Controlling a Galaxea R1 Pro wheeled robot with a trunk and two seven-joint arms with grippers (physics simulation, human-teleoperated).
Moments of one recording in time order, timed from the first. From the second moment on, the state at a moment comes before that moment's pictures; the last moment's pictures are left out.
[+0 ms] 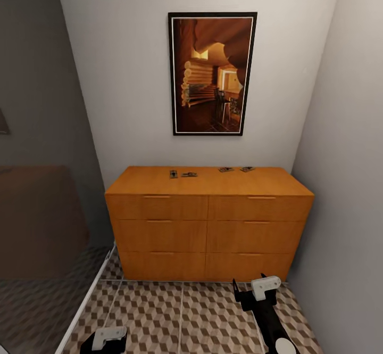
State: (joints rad) left arm -0.02 0.01 0.01 -0.92 0.00 -0.04 0.08; right arm -0.04 0.05 0.09 -1.29 0.22 0.02 -0.07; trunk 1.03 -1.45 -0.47
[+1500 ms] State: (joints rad) left arm -0.02 0.03 0.01 -0.30 0.00 -0.40 0.08; right arm -0.04 0.07 0.08 -1.44 0.22 0.14 -0.09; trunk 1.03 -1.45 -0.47
